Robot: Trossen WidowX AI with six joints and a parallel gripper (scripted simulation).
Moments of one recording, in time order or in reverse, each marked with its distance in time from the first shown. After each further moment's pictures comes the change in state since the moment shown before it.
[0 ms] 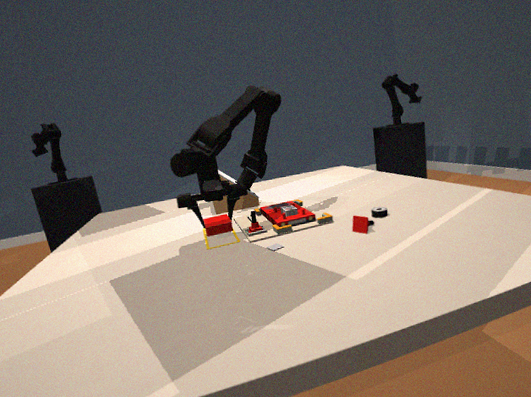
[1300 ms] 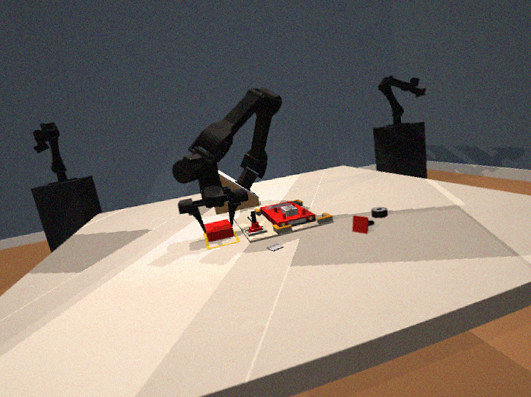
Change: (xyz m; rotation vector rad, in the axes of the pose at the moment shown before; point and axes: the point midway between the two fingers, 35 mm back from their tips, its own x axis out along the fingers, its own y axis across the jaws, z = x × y) arm 0.016 0.000 0.000 0.000 0.000 0.001
